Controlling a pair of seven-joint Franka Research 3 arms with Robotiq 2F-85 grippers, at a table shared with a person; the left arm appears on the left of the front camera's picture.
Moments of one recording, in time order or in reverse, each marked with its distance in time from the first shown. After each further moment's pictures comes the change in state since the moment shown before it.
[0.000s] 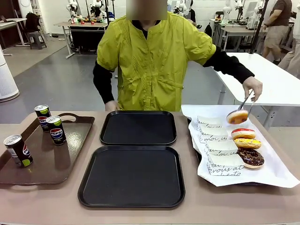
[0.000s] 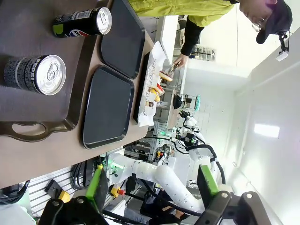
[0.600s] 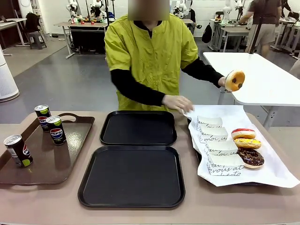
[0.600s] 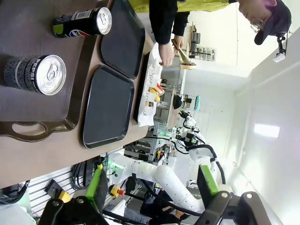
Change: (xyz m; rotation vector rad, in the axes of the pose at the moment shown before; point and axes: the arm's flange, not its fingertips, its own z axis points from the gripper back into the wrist) left arm 0.000 0.000 0.000 0.000 0.000 0.000; right arm 0.000 0.000 0.000 0.000 0.000 0.000
